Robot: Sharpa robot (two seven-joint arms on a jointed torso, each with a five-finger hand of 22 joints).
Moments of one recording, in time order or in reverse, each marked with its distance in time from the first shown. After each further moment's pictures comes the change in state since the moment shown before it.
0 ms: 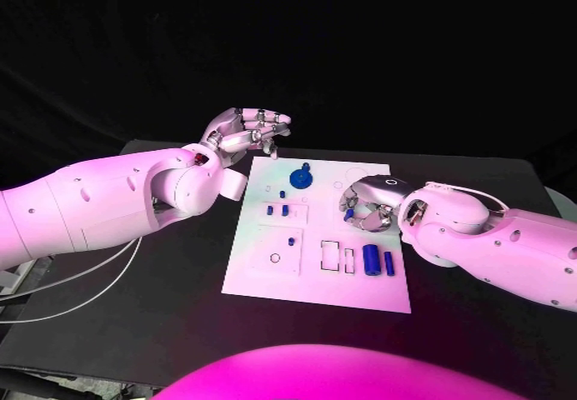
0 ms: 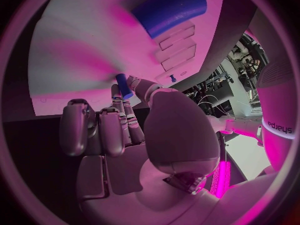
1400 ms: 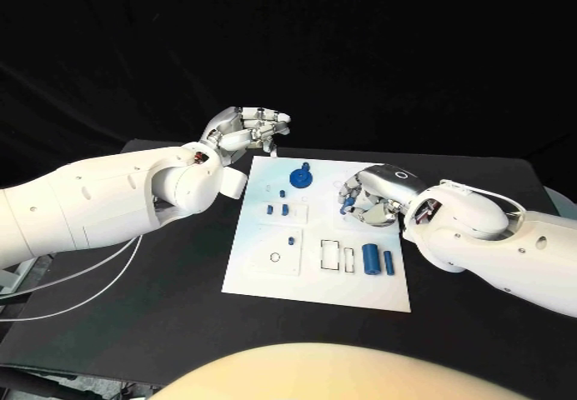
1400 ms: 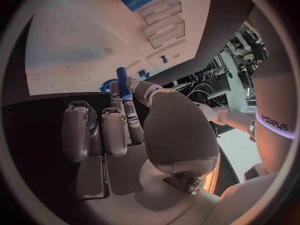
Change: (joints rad) left arm 0.000 0.006 0.000 -0.013 0.000 0.001 -0.003; left_hand 0.000 0.000 0.000 0.000 0.000 0.000 0.000 0.000 0.000 -0.004 -0.004 0.004 0.002 -0.004 -0.004 0.000 -0.002 0.000 0.004 -0.004 -0.004 -0.001; right arm 0.014 -0.076 0.015 0.148 -0.004 -0.132 -0.021; right_hand 0.024 0.072 0.061 -0.019 -0.036 0.106 -0.035 0.072 0.041 0.085 -0.002 0.036 0.010 0.000 -0.036 0.006 0.009 0.000 0.026 -0.027 0.047 0.013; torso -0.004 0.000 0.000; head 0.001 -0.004
